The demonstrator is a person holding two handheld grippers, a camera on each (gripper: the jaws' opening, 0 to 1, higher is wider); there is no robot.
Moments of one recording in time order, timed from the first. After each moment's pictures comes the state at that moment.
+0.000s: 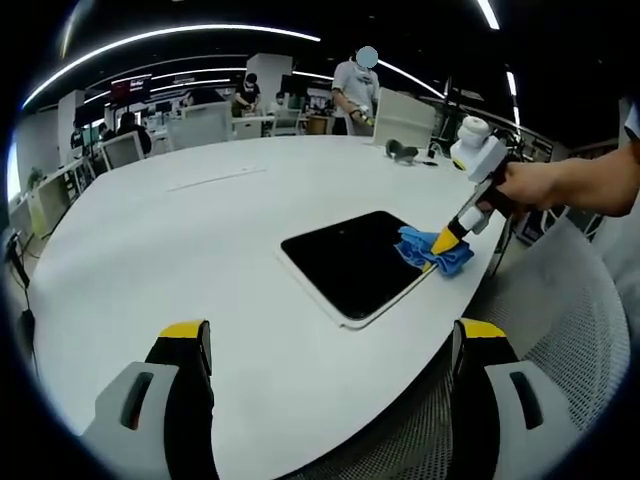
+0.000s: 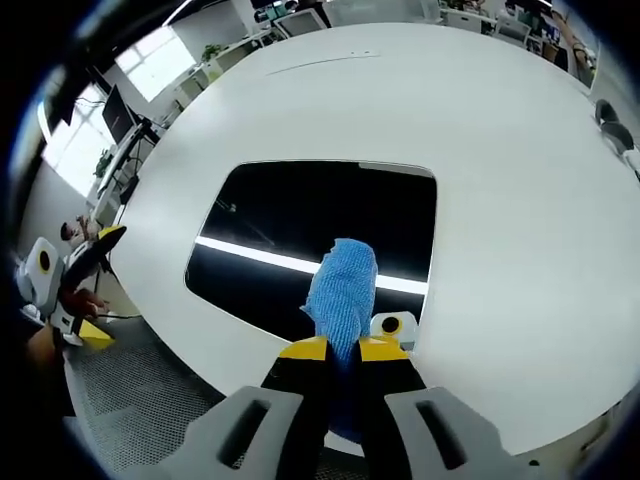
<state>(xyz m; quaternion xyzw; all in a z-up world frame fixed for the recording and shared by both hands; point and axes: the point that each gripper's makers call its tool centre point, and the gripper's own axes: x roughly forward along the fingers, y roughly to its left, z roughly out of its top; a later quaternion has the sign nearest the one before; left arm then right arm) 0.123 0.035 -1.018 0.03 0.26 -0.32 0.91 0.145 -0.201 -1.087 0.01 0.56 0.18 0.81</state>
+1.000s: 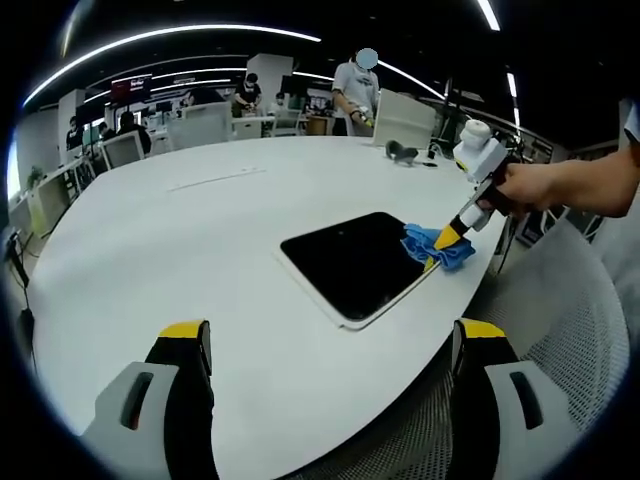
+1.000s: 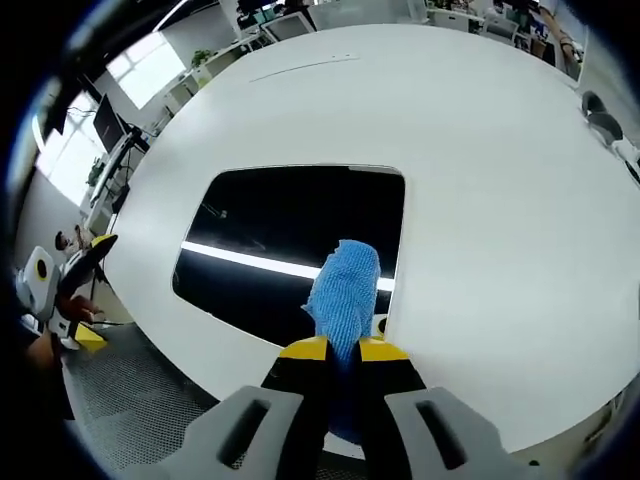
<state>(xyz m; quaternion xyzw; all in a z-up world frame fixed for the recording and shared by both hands) 0.123 0.035 -1.018 0.03 0.27 -0.32 0.91 0.152 -0.217 -1.085 0.02 0.56 0.16 0.81</state>
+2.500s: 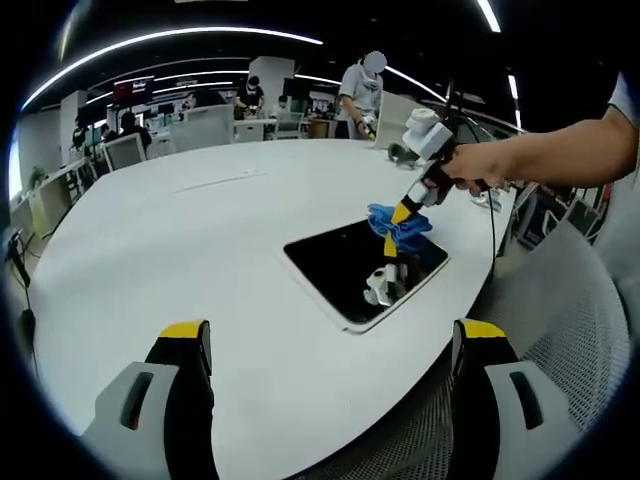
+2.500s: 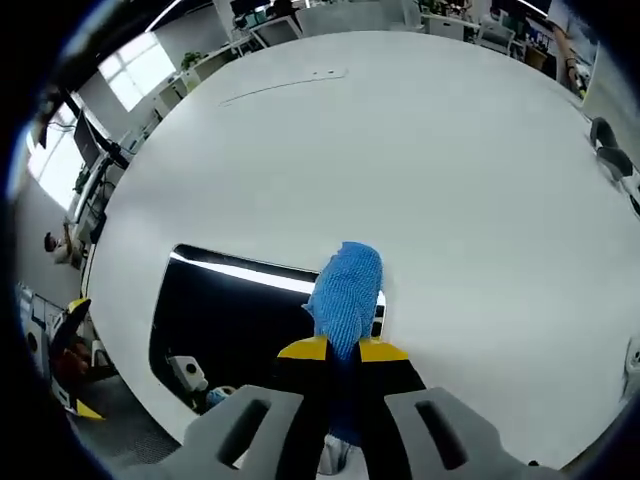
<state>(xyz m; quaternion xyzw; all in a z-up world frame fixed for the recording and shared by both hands) 0.126 0.037 -1.017 0.03 0.26 -0.32 0.91 0.255 -0.220 -1.089 0.00 0.55 0.14 0.82</state>
